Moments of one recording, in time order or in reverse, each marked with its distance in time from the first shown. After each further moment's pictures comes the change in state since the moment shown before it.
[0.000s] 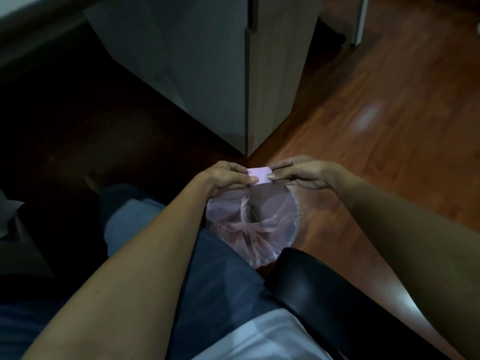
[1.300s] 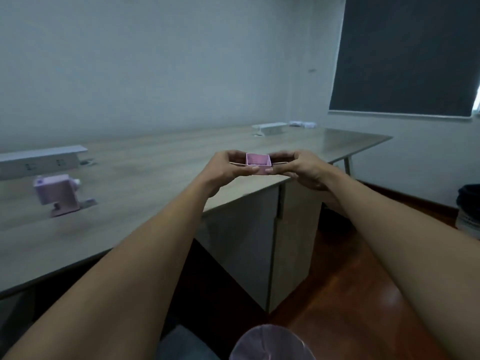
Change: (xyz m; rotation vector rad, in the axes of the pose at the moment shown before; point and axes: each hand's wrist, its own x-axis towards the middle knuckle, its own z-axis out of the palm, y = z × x) left_hand -0.256 0.271 -0.067 0.307 0.336 1.031; right_hand -0.158 -0.369 0.079 -0.194 0.074 -0.802
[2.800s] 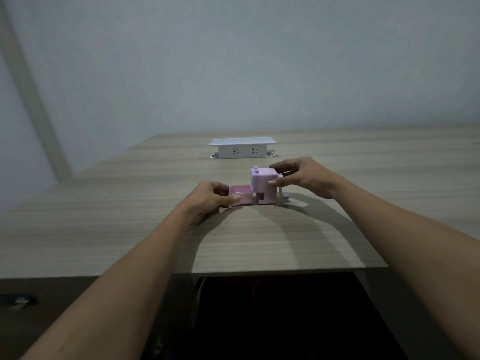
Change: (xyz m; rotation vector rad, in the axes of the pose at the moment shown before) left_hand -0.231 -0.100 -0.346 0.105 0.665 -0.480; right_hand 0.193 0.002 0.398 -0.177 -0.610 -0.198
